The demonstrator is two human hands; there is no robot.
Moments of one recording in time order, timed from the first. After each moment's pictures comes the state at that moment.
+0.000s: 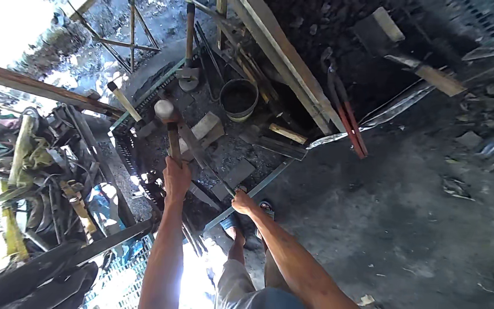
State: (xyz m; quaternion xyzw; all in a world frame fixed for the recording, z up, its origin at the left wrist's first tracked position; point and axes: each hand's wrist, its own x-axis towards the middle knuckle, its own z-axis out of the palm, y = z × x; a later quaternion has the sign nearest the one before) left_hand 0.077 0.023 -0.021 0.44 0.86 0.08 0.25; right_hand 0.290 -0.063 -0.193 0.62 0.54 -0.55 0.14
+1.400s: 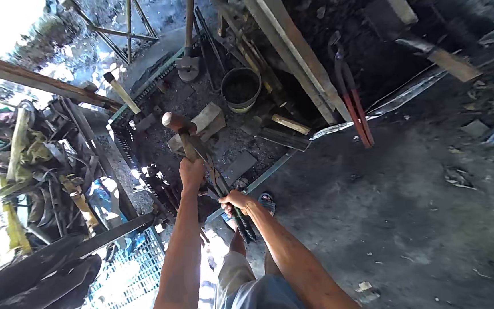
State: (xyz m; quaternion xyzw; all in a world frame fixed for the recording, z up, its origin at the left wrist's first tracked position) left_hand 0.098 0.013 -0.069 0.28 0.83 0.21 0.44; right_hand 0.265 -0.079 -0.173 0.48 0.15 -0.86 -0.02
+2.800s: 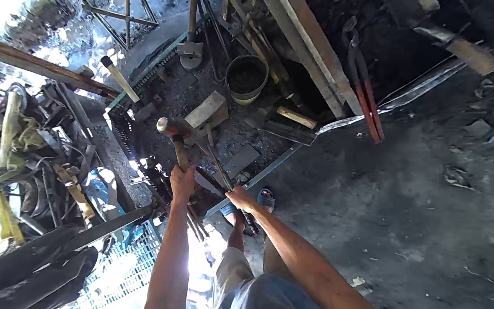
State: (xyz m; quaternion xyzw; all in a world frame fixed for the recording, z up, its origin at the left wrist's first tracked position) left_hand 0.047 -0.047 -0.092 0.30 0.84 0.18 0.41; right_hand 0.260 -0.104 -0.198 0.63 0.43 -0.65 0.03
